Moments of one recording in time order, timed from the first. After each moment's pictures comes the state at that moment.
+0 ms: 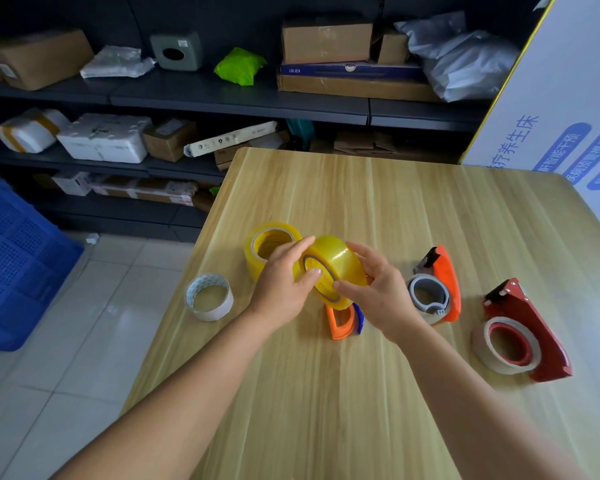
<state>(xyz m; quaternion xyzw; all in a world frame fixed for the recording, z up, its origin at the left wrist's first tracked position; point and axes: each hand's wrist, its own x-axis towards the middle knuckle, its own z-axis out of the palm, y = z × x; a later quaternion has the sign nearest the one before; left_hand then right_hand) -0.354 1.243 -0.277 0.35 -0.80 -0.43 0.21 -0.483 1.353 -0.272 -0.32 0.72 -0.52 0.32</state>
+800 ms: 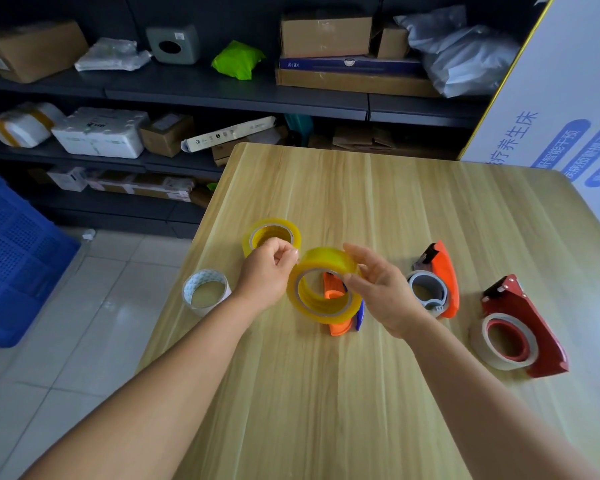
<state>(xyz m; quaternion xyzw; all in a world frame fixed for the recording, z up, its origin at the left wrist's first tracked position) -0.351 1.224 -0.278 0.41 -0.75 -0.47 0.22 -0.493 1.356 -0.282 -0.31 0.67 -0.54 0.41</state>
